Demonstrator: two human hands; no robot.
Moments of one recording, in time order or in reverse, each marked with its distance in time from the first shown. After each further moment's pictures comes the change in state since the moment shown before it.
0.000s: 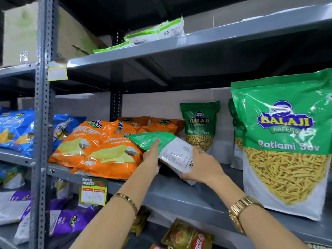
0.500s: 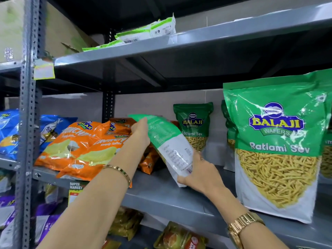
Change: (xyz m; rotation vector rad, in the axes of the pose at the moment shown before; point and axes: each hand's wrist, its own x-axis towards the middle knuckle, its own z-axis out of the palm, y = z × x) left_hand -0.014 0.075 0.034 0.029 -0.018 0.273; right_hand -0.016 0.012 0.003 0.129 0.093 0.101
